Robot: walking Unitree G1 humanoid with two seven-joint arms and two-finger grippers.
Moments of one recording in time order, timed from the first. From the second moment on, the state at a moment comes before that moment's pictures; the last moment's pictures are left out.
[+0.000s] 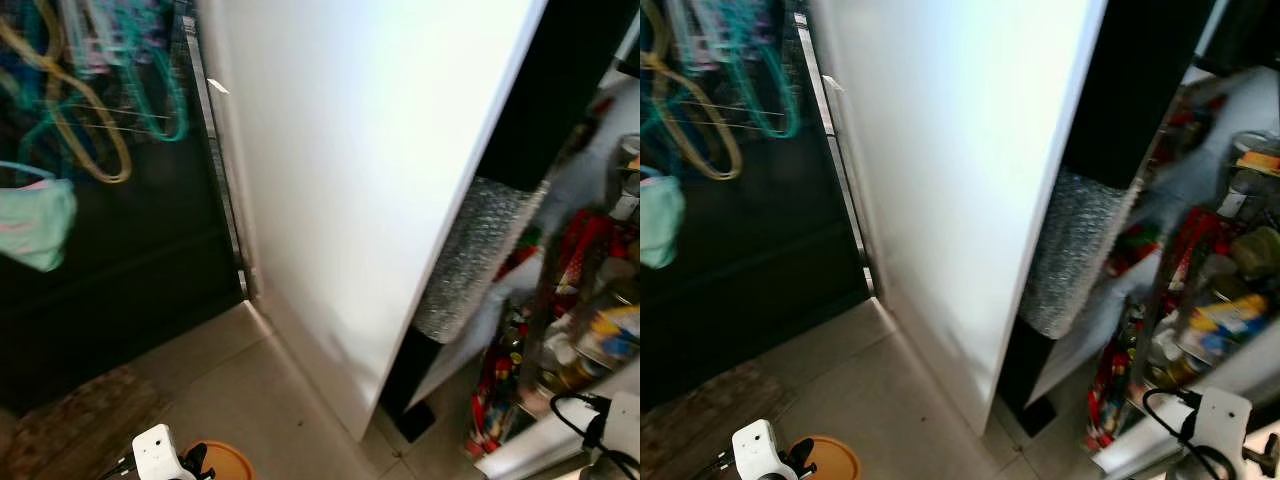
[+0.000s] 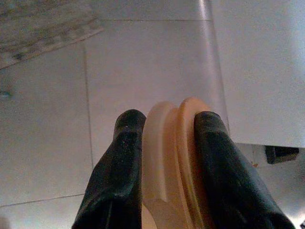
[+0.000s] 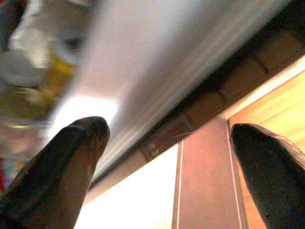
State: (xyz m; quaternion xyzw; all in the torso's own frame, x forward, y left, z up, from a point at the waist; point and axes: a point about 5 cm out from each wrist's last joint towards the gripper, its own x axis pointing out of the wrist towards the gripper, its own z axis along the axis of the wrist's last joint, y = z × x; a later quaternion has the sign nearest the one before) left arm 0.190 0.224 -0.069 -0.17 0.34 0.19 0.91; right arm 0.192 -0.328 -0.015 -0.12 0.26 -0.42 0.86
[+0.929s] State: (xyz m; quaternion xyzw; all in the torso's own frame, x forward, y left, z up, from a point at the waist) left arm 0.172 0.235 -0.077 -0.10 0.39 0.17 0.90; right arm 0.179 -0.190 -0.086 -0.07 0.47 0.04 0.88
